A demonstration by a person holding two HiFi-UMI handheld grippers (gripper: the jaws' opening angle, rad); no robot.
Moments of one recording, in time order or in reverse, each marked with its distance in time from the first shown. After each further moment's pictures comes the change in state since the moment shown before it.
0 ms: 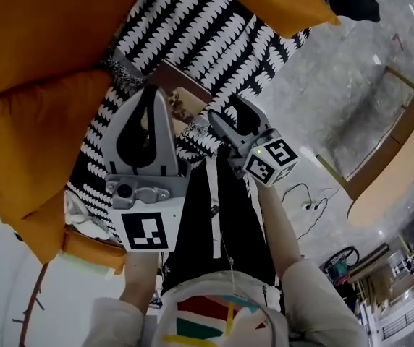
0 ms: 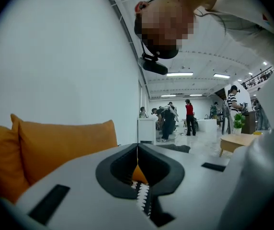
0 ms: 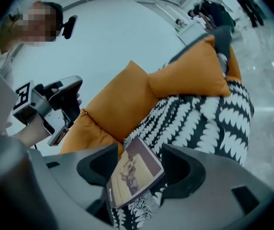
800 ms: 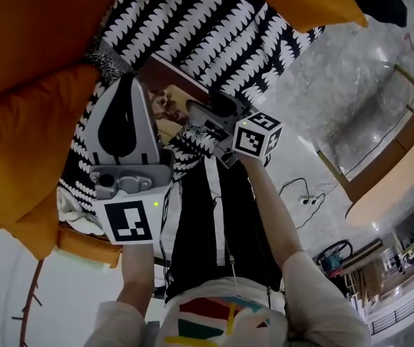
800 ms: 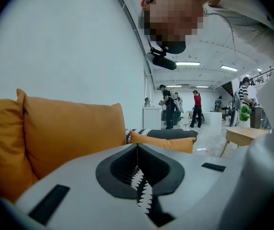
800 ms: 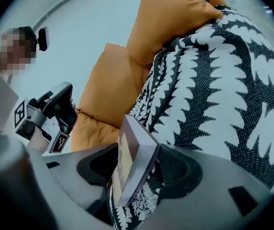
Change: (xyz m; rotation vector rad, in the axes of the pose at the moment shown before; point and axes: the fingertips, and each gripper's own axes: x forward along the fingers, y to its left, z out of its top) left arm 0.038 0.020 -0.098 0.001 0.134 0.069; right arm 0.082 -0.059 -0.073 0.312 0.178 0.194
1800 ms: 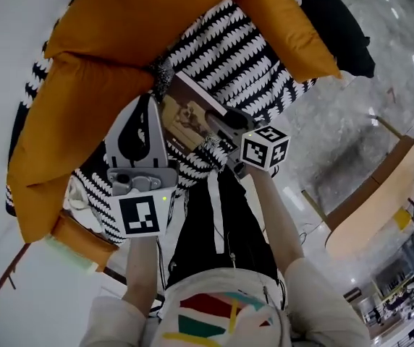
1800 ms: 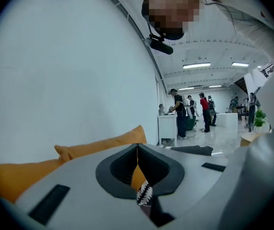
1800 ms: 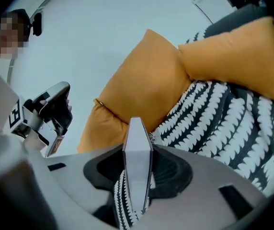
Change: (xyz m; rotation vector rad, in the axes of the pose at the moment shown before) left arm -0.081 0.082 0.113 -0.001 -0.075 0.178; right arm 0.014 0.138 0.061 -0.300 0.139 -0.043
